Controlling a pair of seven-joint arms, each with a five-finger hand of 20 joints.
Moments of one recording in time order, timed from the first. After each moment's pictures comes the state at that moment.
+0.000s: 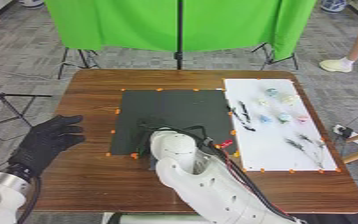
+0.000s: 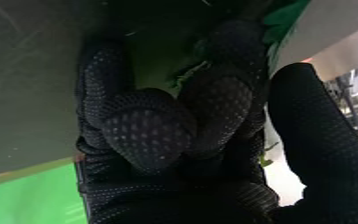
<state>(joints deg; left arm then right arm) 129.0 -60.3 -112.4 -125.6 40.4 -0.5 -12.9 -67.1 -84.9 37.9 -89.1 -128.0 -21.7 38.7</state>
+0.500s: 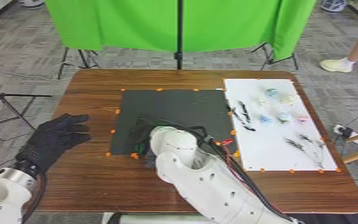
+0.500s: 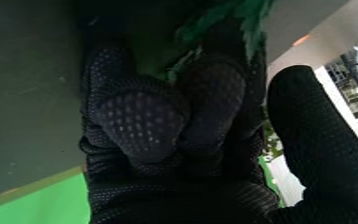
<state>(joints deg) 126.5 -59.4 -110.5 -124.4 40.3 -1.1 -14.3 -67.3 -86.6 40.1 -87.7 -124.5 -19.3 38.7</state>
